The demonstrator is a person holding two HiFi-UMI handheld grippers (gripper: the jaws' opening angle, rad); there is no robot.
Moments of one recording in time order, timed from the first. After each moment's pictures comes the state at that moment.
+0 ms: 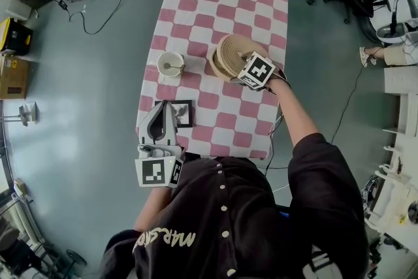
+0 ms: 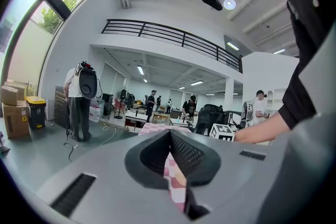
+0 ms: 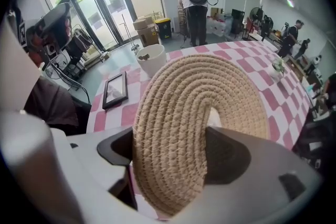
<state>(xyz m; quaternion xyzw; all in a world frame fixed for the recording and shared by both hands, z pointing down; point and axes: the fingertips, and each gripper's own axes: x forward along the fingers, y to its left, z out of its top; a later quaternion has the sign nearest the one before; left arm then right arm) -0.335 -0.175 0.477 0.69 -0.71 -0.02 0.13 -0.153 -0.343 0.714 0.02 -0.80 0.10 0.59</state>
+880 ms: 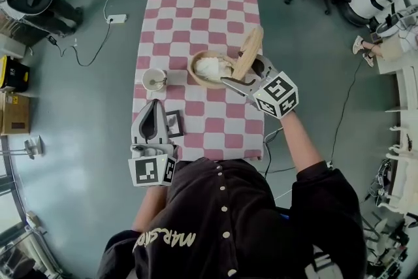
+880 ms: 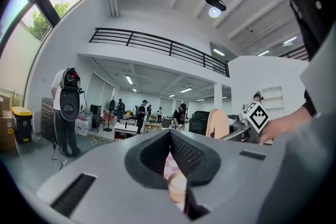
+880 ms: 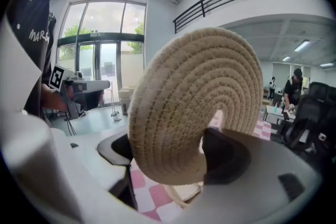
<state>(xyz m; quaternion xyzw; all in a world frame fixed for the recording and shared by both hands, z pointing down) -0.300 -0.193 0.430 0.73 -0.68 -0.03 0.06 -0.128 -0.328 0.495 0.20 -0.96 0.05 0.19</state>
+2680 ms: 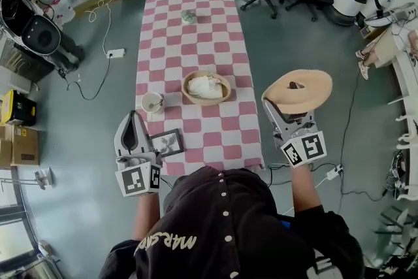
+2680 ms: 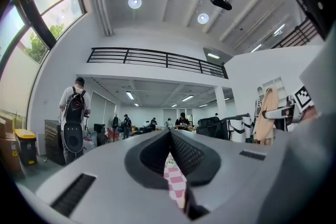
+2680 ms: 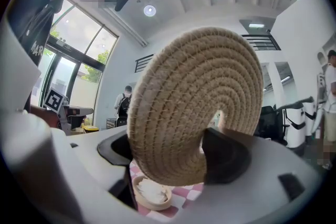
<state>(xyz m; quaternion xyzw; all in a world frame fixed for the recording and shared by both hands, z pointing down) -0.324 -0.182 0.367 0.72 -0.69 -0.03 -0.03 0.045 -0.251 0.366 0.48 -0.88 -0.03 -0.03</state>
